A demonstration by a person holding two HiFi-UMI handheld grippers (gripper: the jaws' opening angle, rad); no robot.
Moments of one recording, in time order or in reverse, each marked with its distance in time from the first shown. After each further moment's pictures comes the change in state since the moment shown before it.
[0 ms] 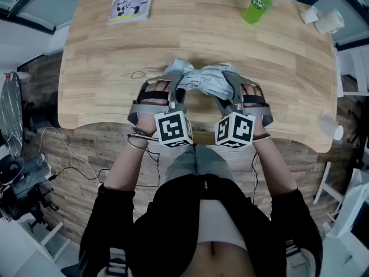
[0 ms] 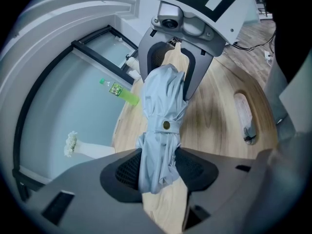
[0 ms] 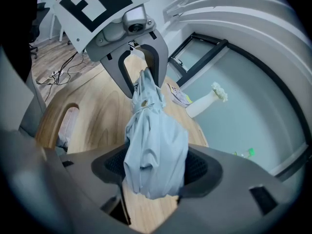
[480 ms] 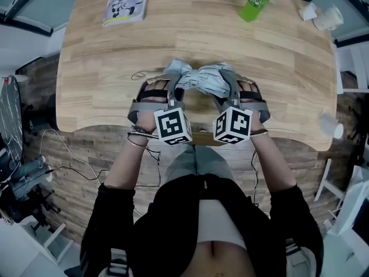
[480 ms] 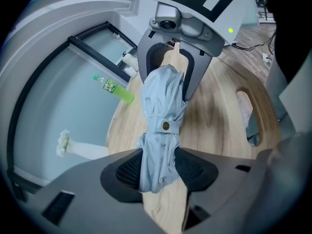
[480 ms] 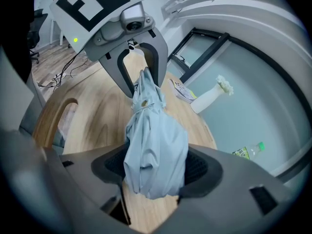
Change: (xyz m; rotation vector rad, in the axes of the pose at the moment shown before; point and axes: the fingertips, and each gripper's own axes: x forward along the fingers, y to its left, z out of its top) left arm 0.019 -0.008 0.000 -0.003 0.012 -0.053; right arm 0.019 0.008 -0.012 0.029 0.015 0.068
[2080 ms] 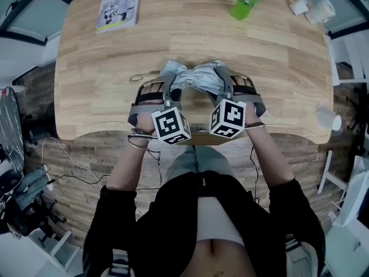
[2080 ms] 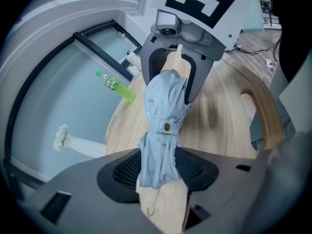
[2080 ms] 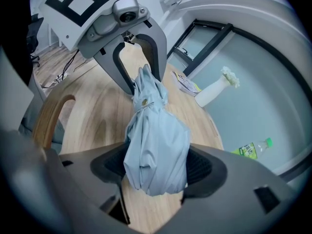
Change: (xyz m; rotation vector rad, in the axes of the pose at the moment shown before) left arm 0.010 -0.002 -0.002 -0.058 -0.015 -0.004; right arm 0.015 0.004 -0.009 0.016 0.066 0.066
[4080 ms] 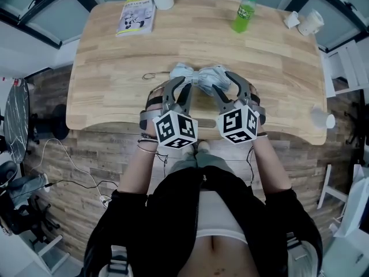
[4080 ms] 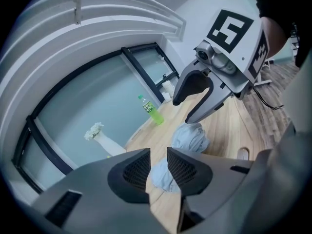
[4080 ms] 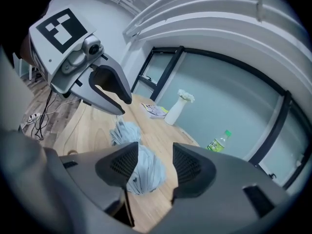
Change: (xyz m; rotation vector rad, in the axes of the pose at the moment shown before) left arm -0.105 0.036 0.039 -0.356 -0.236 0.216; right arm -0.113 -0.041 0.034 0.366 -0.279 -0.255
